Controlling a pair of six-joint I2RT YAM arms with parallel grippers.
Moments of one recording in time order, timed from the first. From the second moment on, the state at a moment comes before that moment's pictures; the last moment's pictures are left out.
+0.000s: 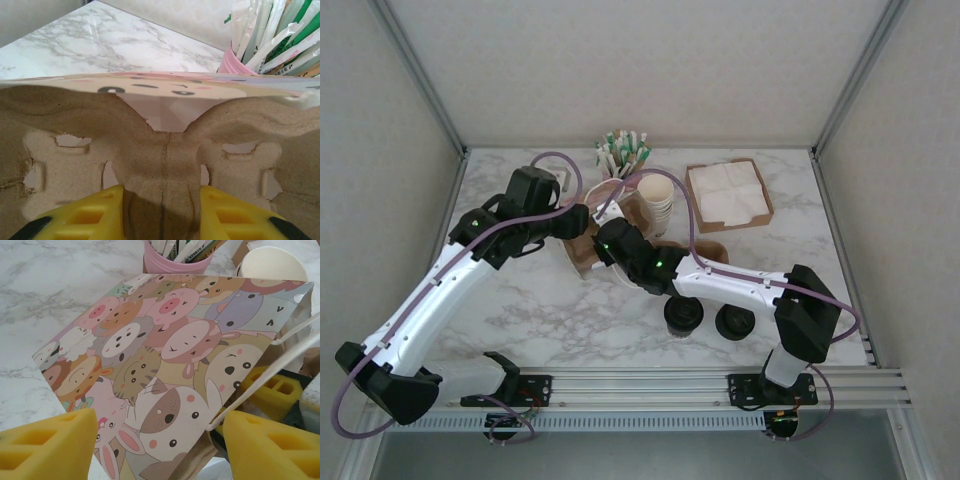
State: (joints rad) left arm -0.58 1.21 1.38 -0.91 -0.16 -0.33; right arm 1.09 1.67 1.24 -0.11 0.48 0.18
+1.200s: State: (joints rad) left arm -0.55 1.25 1.40 -0.92 -0.06 -0.27; right arm 1.07 1.75 1.17 0.23 0.37 0.11
